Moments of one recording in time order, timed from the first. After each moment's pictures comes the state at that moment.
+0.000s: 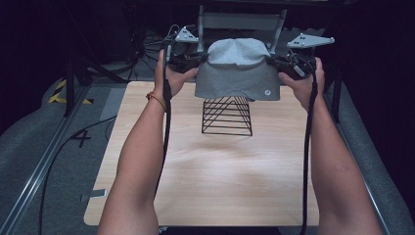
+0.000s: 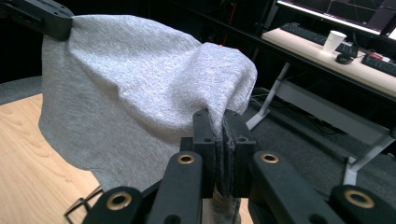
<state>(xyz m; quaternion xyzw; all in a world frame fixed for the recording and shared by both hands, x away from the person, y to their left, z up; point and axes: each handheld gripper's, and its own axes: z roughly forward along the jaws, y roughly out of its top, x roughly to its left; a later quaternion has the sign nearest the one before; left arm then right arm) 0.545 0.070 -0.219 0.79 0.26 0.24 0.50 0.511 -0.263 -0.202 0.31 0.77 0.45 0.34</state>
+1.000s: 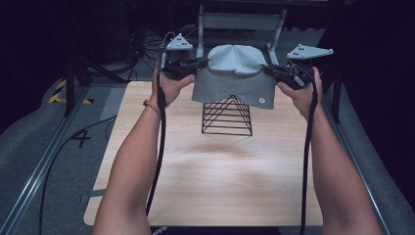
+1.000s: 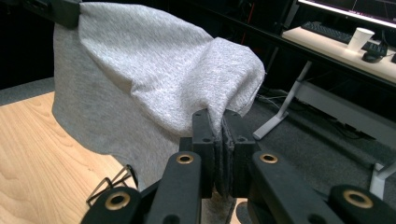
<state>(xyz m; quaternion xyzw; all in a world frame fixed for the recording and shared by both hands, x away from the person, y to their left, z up) 0.526 0.082 -0.229 0.78 0.24 0.21 0.54 0.499 -0.267 -0.222 0.29 0.77 0.47 0.31</state>
